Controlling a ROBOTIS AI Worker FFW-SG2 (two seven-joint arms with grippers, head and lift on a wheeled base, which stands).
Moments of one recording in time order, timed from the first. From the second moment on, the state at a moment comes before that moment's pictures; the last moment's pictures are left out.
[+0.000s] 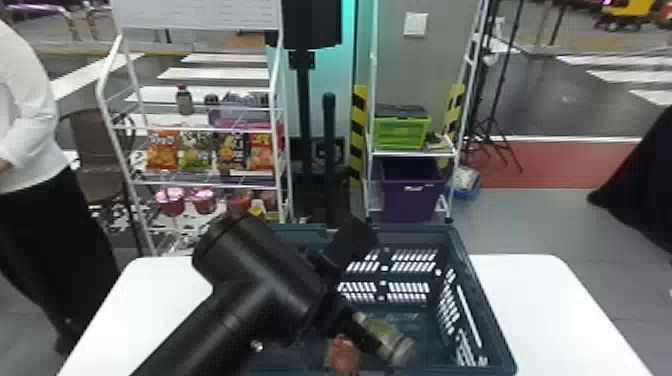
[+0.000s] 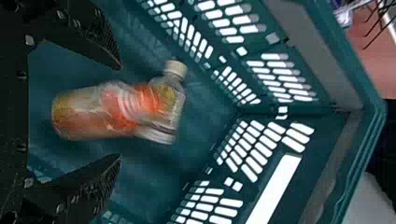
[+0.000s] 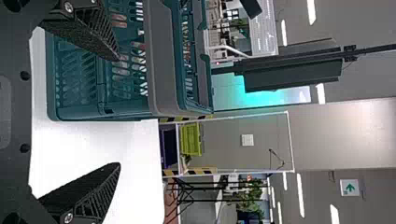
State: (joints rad) left arm -0.57 0.14 -0.68 -1.58 -0.02 1.32 -0.54; right arm 1.04 0.00 -0.04 -1.98 -0.13 -0.53 0.16
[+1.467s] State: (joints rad) left arm 0.64 0.32 0.36 -2.53 0.55 0.75 -0.15; right arm 1.04 0.00 -0.03 -2.06 -0.14 -0.48 0.18
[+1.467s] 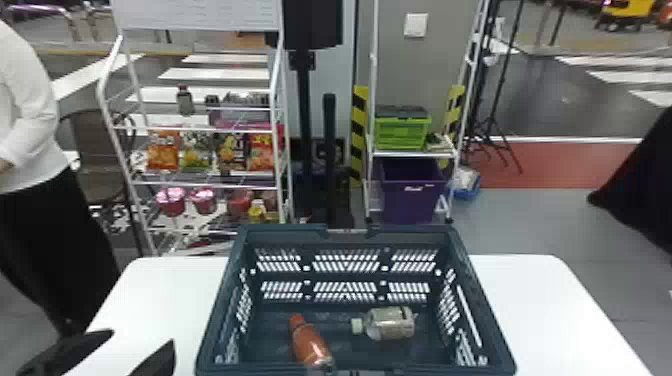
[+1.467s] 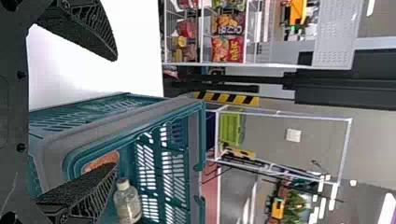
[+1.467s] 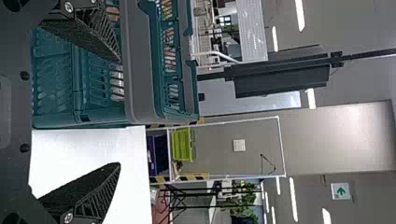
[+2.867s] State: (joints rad) left arm 0.97 0.24 0.06 -2.02 0.30 -0.39 -0.10; right arm 1.00 0.00 -0.03 -2.08 -0.12 -0.36 0.23
